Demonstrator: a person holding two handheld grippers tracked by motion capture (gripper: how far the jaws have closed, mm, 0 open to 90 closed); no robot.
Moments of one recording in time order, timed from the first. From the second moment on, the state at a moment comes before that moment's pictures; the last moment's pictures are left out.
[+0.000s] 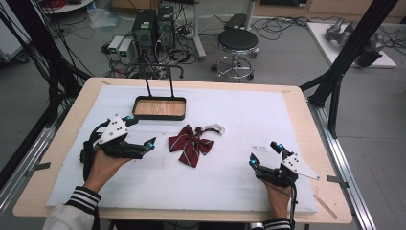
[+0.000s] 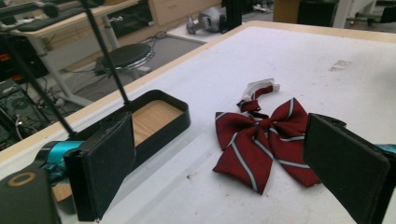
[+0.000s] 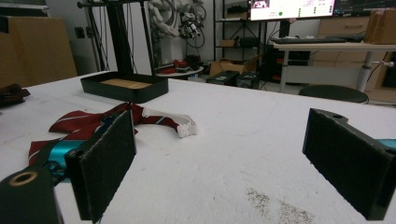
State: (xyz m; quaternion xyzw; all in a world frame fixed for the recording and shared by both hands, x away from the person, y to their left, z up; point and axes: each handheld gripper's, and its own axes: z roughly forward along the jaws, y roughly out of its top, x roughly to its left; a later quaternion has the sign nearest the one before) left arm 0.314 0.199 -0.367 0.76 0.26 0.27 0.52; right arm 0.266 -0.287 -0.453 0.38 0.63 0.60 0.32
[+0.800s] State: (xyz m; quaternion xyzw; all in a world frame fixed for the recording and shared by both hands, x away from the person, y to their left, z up) left arm 0.350 0.115 -0.369 0.82 0.26 0.21 0.46; right arm 0.266 -0.286 -0.454 0.37 0.63 0.60 0.33
